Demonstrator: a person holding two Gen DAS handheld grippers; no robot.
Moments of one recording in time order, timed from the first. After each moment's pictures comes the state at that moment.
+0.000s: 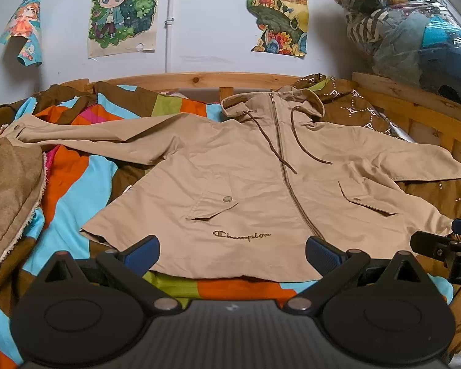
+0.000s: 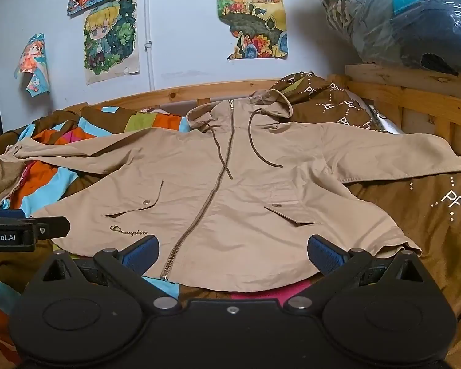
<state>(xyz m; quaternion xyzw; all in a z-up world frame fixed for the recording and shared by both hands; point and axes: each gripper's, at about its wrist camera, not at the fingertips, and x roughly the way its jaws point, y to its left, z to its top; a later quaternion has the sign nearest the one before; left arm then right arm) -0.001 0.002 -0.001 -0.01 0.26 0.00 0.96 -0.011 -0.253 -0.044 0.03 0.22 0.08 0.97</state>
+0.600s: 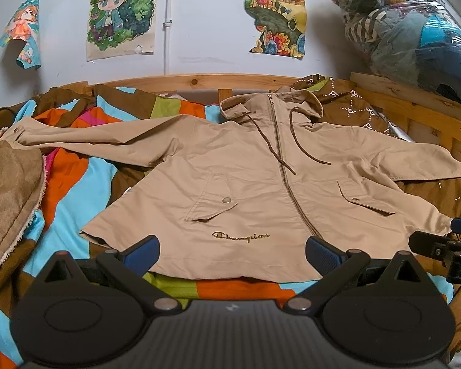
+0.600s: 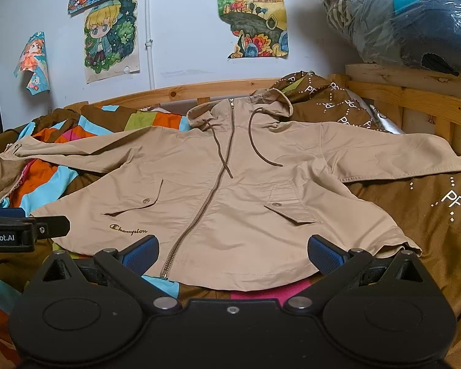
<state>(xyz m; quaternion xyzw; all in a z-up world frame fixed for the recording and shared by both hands) -0.001 0.001 0.000 -0.01 0.26 0.00 0.97 -0.007 -0.252 -0.044 0.03 0.22 0.08 0.97</state>
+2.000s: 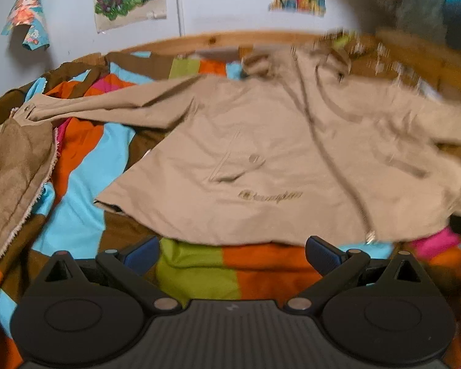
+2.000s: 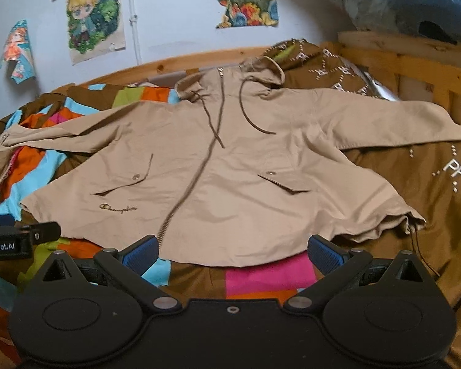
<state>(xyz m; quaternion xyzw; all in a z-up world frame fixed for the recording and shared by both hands) 0.024 0.000 -0.023 0.04 0.35 0.06 0.93 0.006 -0.255 -0.061 0.04 0.29 0.06 0.96</state>
